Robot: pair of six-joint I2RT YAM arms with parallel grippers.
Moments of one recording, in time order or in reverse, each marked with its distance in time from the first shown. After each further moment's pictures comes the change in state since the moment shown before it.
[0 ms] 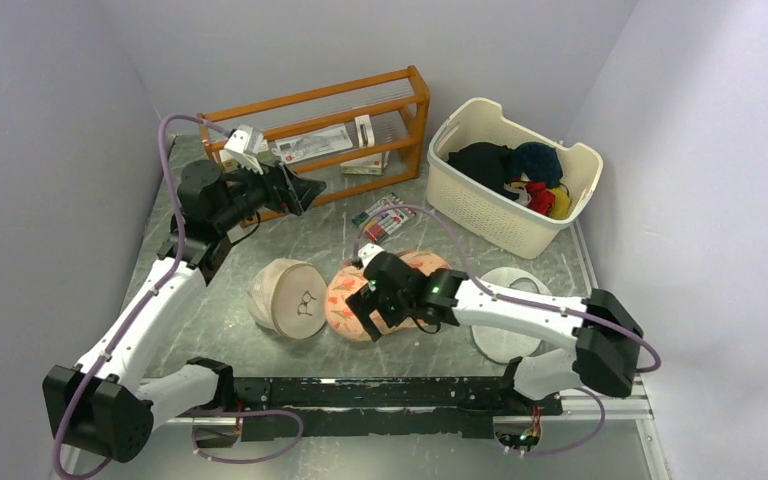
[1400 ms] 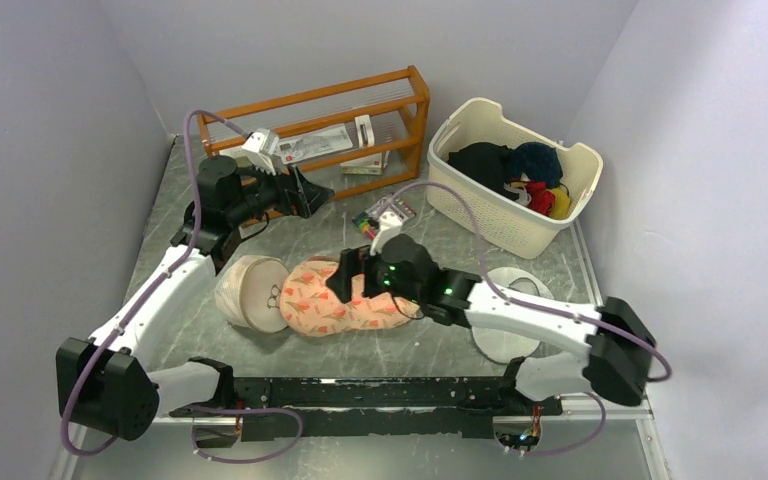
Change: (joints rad) left arm -0.005 0.092 0.002 -0.009 0.057 -0.002; right arm -0.020 0.010 -0.044 0.535 -0.025 0.303
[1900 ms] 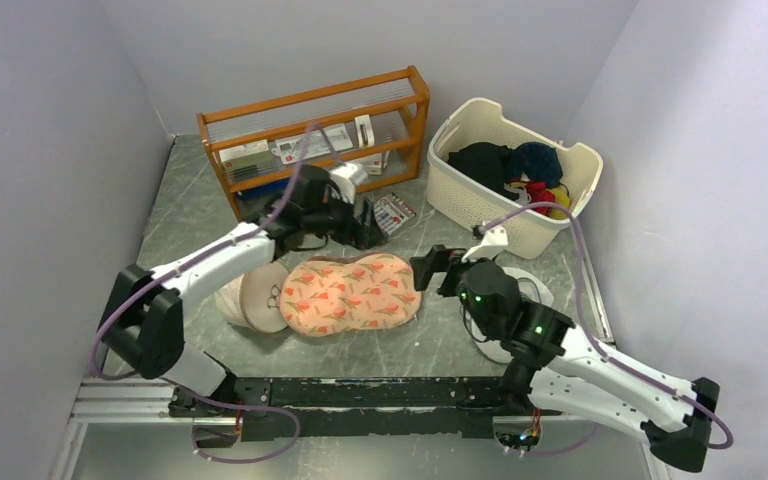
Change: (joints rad) left arm -0.286 0.303 0.142 -0.187 -0.080 0.046; right arm -0.048 -0.629 -0.220 -0.304 0.524 -0.018
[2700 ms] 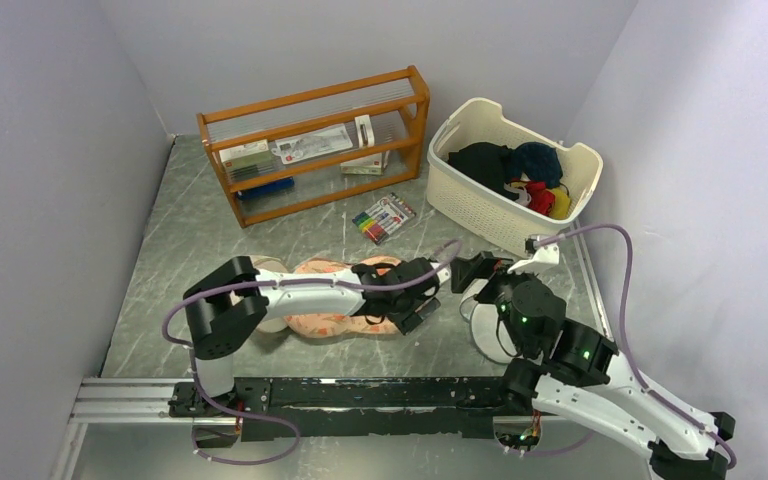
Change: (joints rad) left arm -0.589 0.352 0.141 -0.276 -0.609 0.138; right arm -0.002 -0.297 0.009 -0.217 0.176 0.019
